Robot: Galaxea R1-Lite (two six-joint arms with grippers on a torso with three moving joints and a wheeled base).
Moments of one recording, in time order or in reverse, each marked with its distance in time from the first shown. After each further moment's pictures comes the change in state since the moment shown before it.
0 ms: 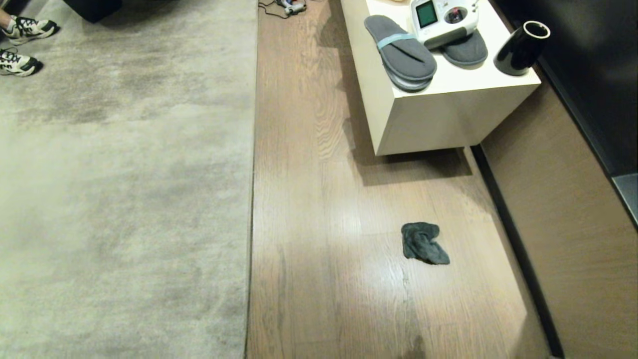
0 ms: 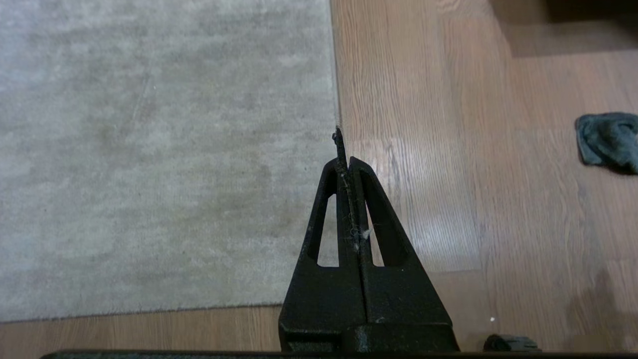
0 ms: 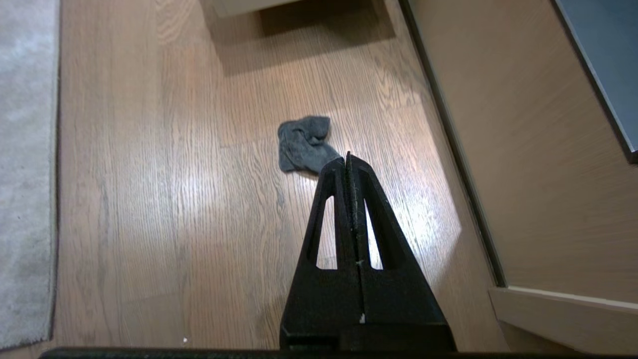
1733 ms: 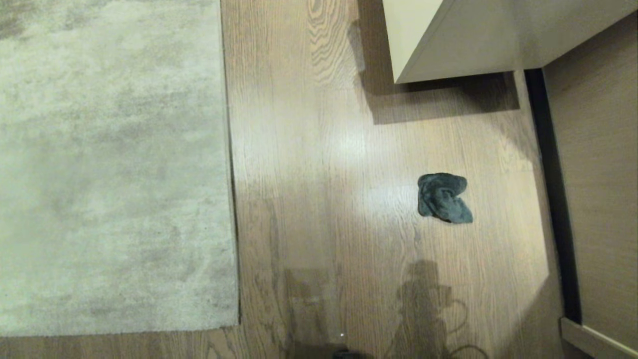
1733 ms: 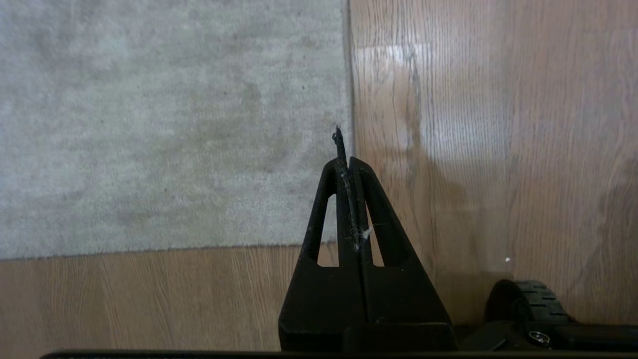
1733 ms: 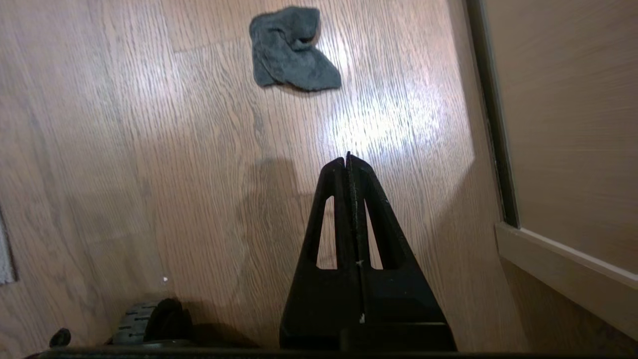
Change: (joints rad) left arm 0.000 0.000 0.000 0.000 0.001 -0.001; right arm 0.000 0.000 0.000 0.000 0.000 0.000
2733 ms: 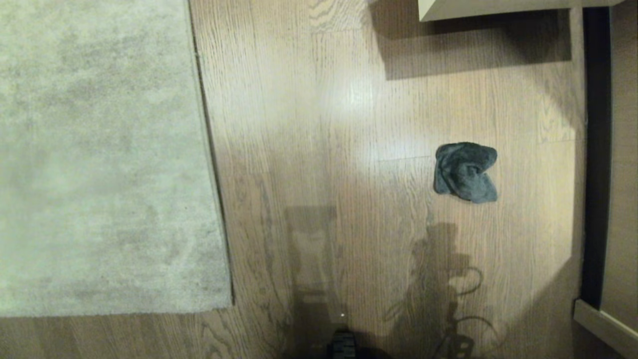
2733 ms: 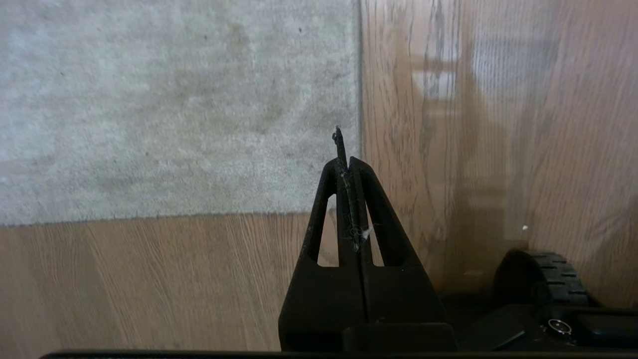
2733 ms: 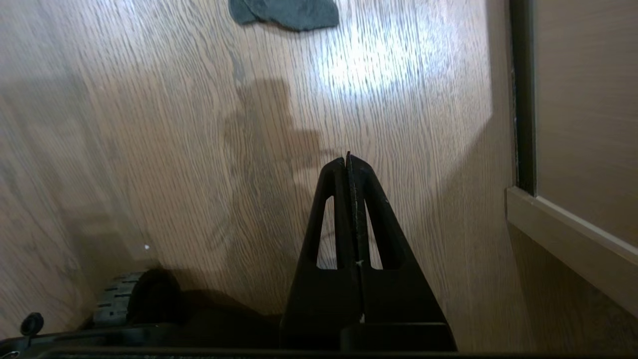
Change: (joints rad) left arm 0.000 0.000 0.000 0.000 0.000 0.000; right arm 0.000 0.000 0.000 0.000 0.000 0.000
